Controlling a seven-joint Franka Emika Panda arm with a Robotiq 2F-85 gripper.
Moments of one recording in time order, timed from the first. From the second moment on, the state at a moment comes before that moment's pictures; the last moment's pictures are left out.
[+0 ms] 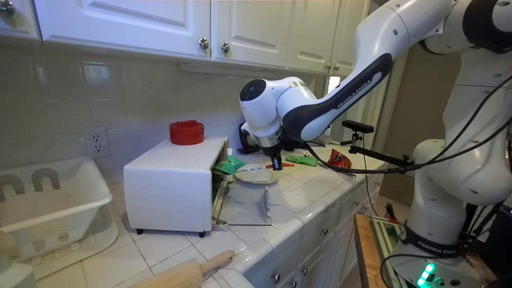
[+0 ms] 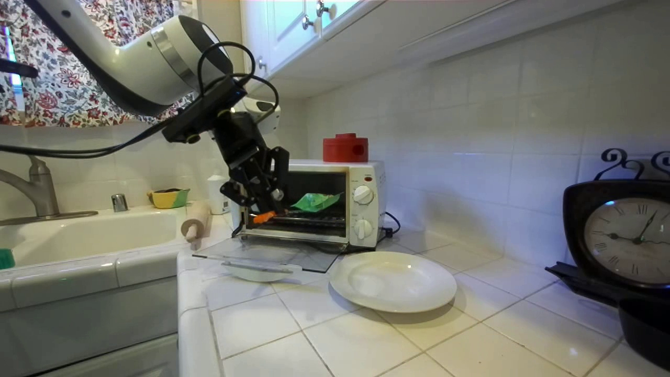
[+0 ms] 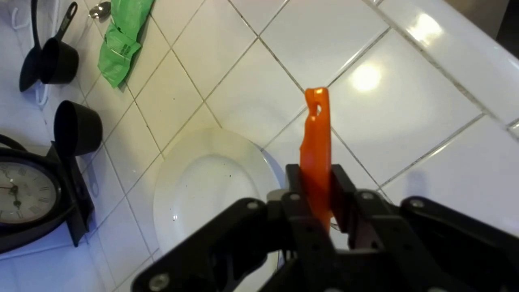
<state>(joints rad) 0.07 -0.04 0.11 -2.29 -0.69 1.89 0.20</state>
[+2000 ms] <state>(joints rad) 0.10 0.15 0.10 -2.05 -0.78 1.91 -0.08</state>
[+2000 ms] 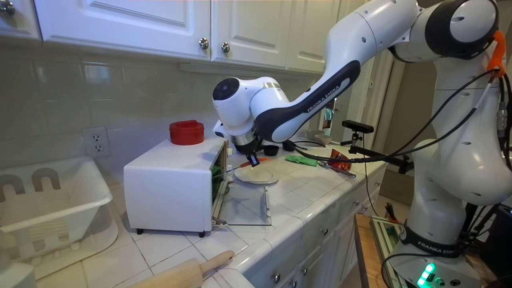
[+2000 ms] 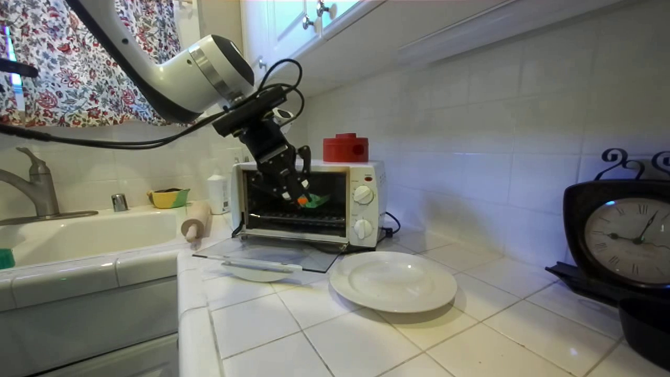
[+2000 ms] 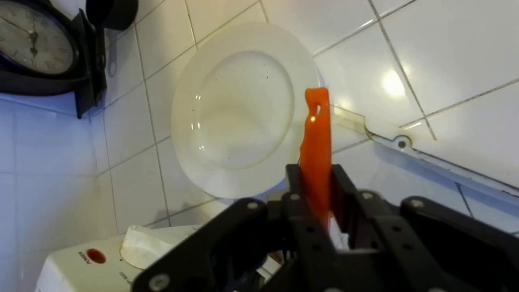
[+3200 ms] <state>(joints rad) 0.02 0.20 0.06 -1.98 -0.50 2.05 -0.50</state>
